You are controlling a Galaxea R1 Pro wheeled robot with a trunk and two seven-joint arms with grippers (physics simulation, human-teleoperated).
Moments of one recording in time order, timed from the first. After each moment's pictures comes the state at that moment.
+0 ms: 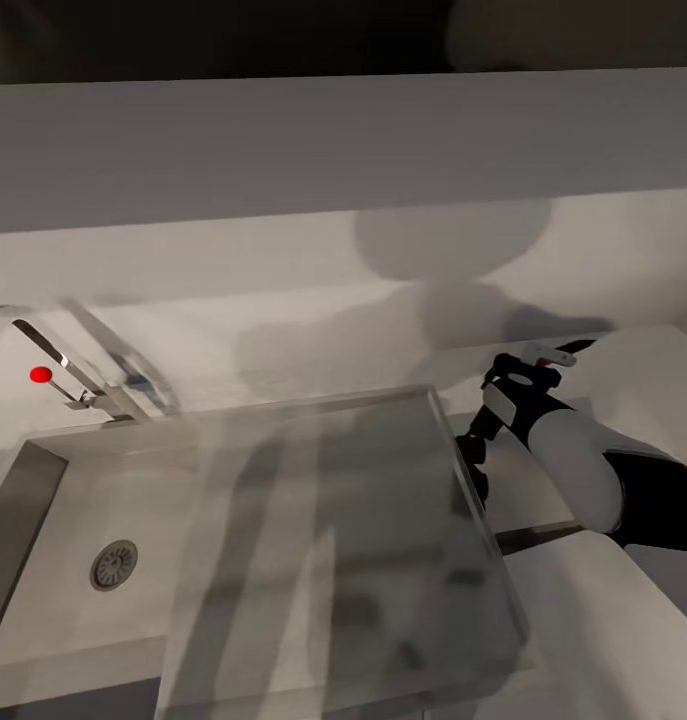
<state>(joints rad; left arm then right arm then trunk) 0.33 0.06 -0.34 -0.59 0.29 -0.58 0.11 -1.40 -0.08 -0.11 -0.06 -0.07 -0.19 -0.52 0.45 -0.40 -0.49</state>
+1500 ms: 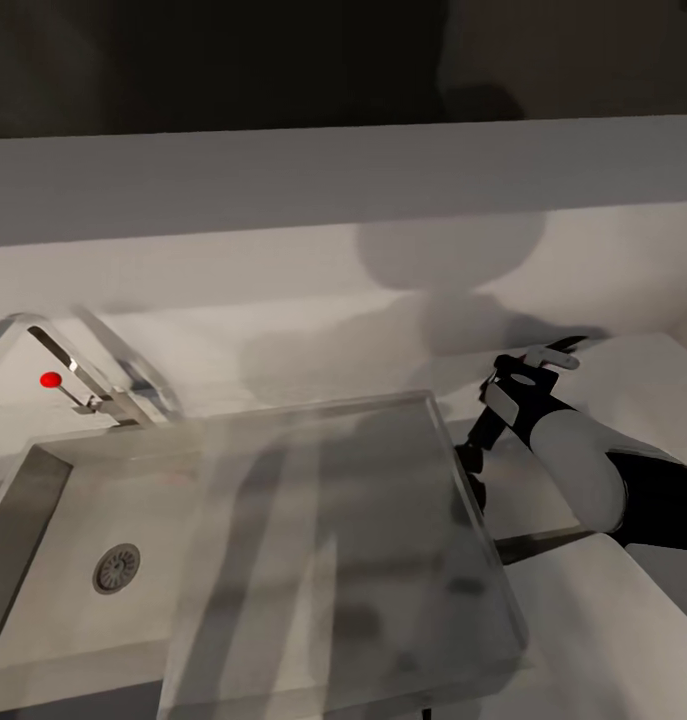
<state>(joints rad) 0.33 0.05 -0.34 -0.58 0.29 -0.58 0.11 -1.40 -0.08 -0.13 -0.06 -0.08 -0.18 -0.53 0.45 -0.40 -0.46</state>
